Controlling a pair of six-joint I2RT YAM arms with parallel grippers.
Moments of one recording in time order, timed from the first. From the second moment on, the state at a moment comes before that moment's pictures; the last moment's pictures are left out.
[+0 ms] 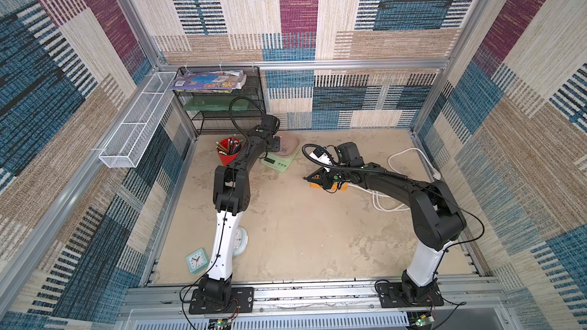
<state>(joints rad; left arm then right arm) -0.26 2.47 2.27 -0.74 -0.16 -0.16 0.45 1.82 1.22 -0.13 -0.75 -0.11</state>
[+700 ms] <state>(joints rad) -0.30 2.00 1.55 -0.67 -0.12 -0.44 0.45 1.80 1.20 -0.13 -0.75 -0.11</state>
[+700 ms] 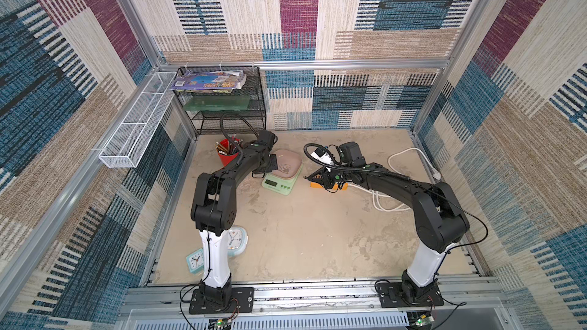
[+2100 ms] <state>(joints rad) -0.23 1.99 1.52 -0.68 0.20 -0.01 0.44 1.79 1.18 -0.20 -0.77 -0.18</state>
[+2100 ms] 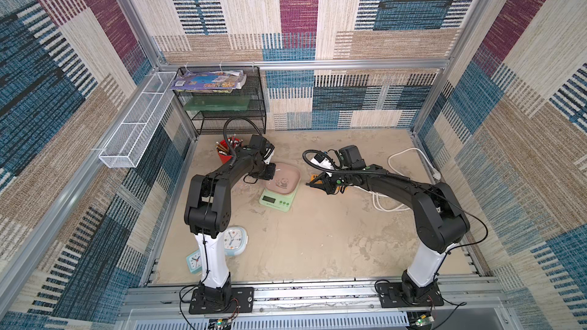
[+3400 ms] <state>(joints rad) -0.04 1.47 0.98 -0.20 0.63 -0.31 0.48 1.80 1.16 -0.18 -0.97 -0.06</state>
